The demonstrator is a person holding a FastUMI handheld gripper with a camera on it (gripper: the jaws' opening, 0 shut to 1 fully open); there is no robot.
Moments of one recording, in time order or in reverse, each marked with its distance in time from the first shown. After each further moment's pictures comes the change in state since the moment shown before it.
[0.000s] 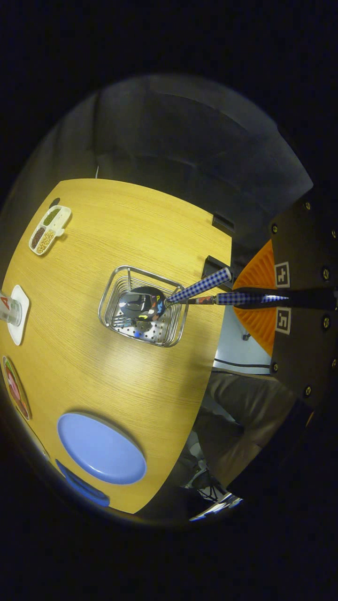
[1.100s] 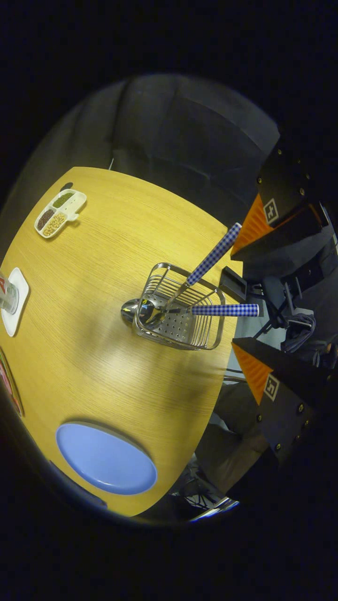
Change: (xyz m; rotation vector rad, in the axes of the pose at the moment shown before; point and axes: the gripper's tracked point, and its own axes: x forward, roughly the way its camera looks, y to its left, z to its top) arm -0.009 -0.009 0.041 -0.058 0.003 -0.066
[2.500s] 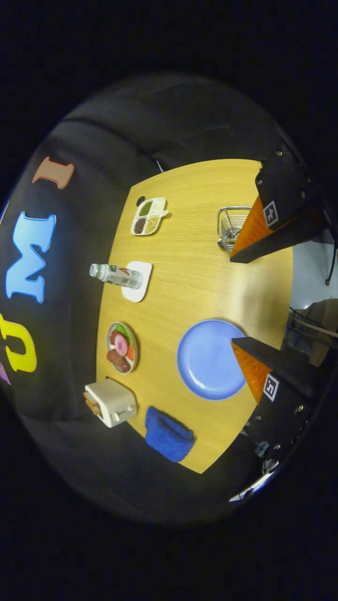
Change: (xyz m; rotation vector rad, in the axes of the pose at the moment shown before) arm -0.141 0.118 0.068 0.319 -0.979 0.170
